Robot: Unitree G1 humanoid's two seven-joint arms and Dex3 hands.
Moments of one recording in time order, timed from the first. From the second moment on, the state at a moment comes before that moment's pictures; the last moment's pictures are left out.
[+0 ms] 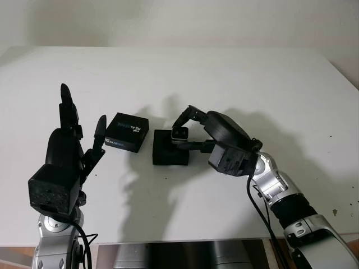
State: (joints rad) left arm 0.04 0.14 0.17 -0.38 0.10 0.14 0.05; right arm -0.58 -0.29 0.26 0.63 -0.40 -0.31 0.11
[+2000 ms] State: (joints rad) left arm 0.04 0.14 0.18 -0.42 0.10 0.20 0.03; right arm -0.67 -0.19 -0.02 0.62 0.06 -0.19 0.35
